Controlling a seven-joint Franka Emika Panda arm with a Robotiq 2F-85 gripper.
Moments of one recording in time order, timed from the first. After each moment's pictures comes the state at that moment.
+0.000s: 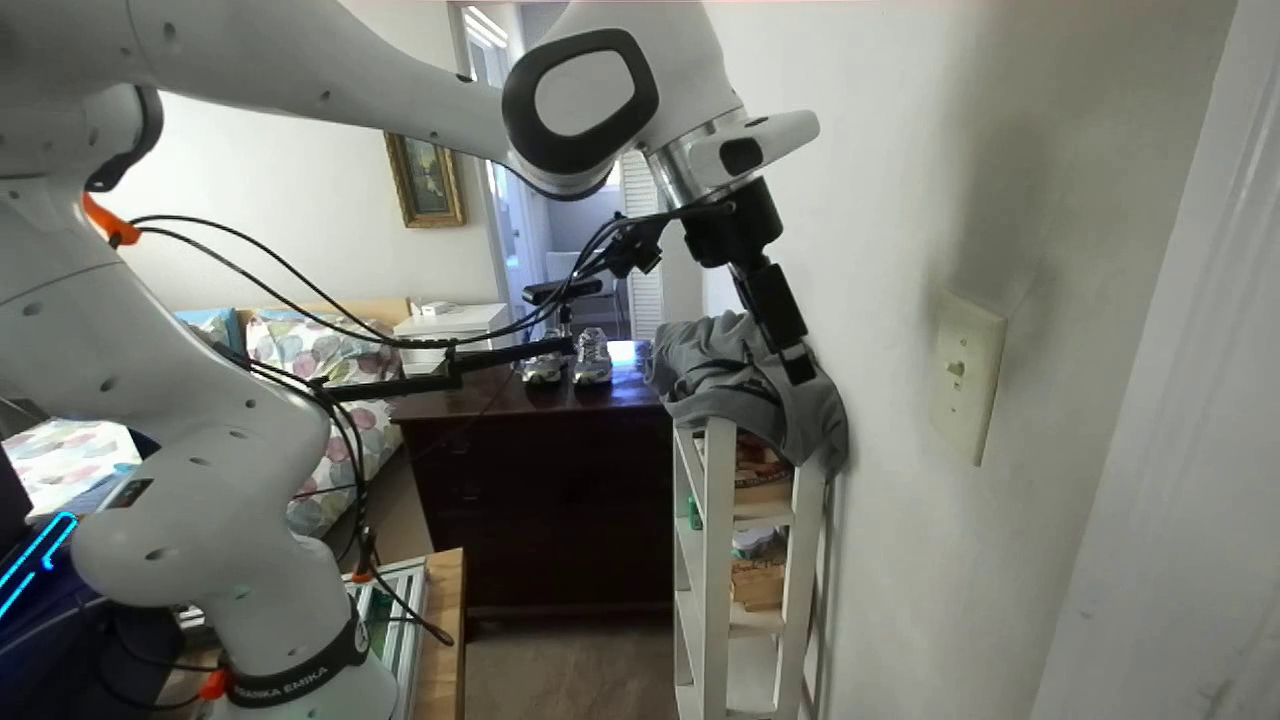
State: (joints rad) arm -0.16 -0.39 -0.01 -2.27 -0.21 2.28 0.25
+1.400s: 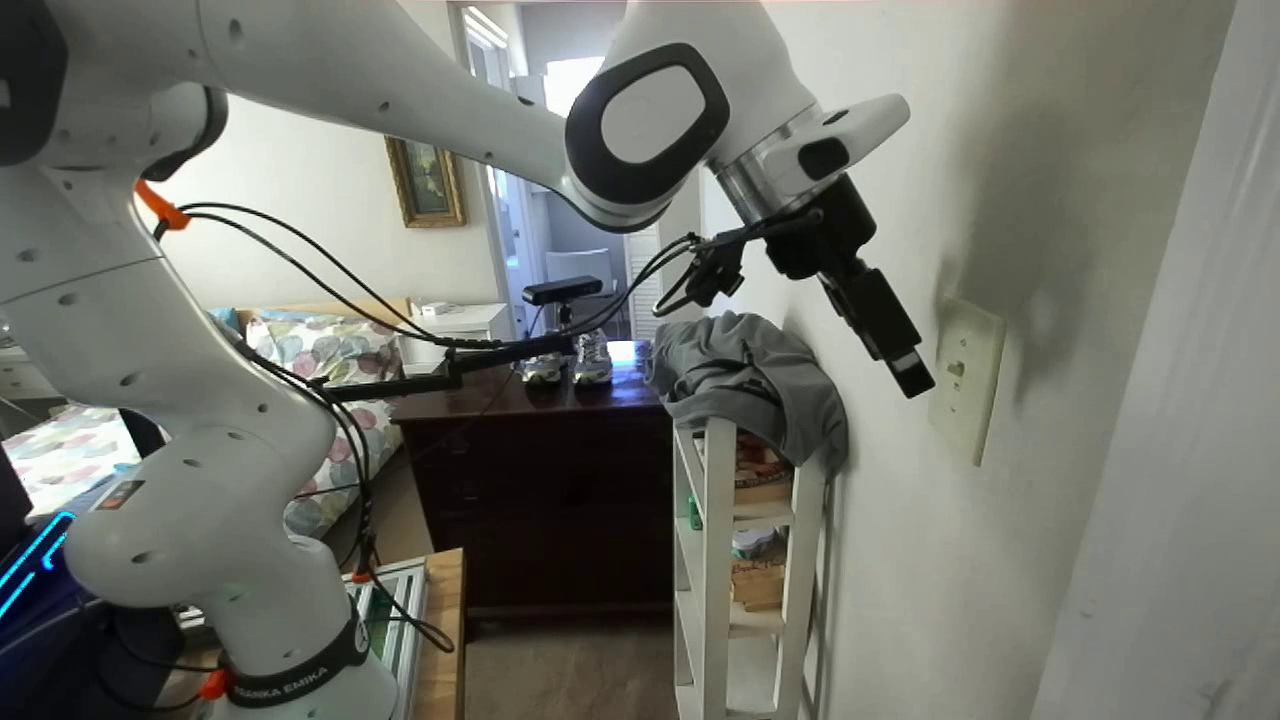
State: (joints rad) arm -0.23 -0.24 -0.03 -2.19 -0.28 2.49 0.32
